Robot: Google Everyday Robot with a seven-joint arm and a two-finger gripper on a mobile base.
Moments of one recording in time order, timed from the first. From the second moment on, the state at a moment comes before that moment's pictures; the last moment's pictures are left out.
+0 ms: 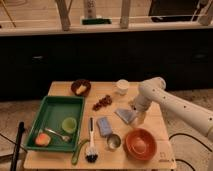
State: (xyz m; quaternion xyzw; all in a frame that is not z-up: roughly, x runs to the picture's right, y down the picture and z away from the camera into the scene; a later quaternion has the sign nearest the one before) arm 0.189 0.156 0.855 -0.30 -0.13 -0.14 0.93
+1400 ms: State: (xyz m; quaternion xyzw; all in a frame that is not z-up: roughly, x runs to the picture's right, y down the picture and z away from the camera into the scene) arm 0.167 0.173 0.892 -0.34 -0.17 -0.19 0.90
